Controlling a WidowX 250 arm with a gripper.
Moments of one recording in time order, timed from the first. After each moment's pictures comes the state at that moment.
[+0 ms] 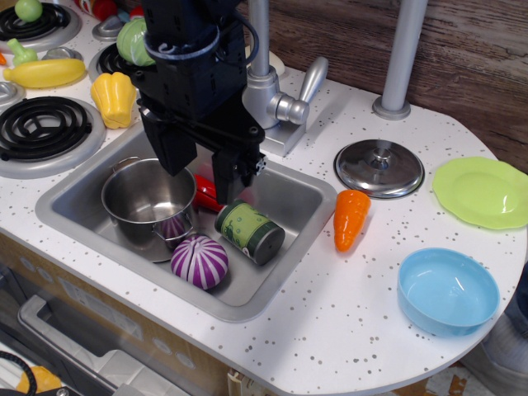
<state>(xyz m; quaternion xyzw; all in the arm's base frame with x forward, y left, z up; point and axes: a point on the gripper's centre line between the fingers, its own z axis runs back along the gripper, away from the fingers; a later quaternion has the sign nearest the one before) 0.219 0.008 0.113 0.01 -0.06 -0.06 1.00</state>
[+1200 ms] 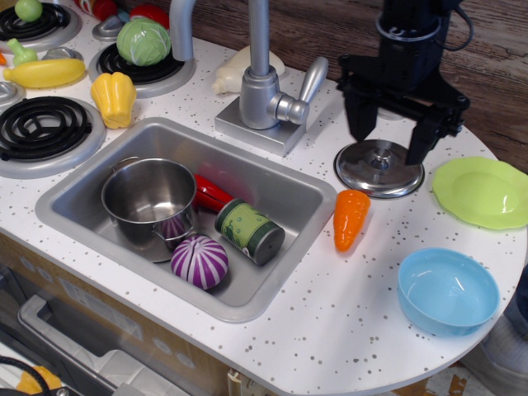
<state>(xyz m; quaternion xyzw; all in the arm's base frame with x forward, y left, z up) 0.364 -0.085 0.085 -0.01 -0.08 -0.07 0.99</state>
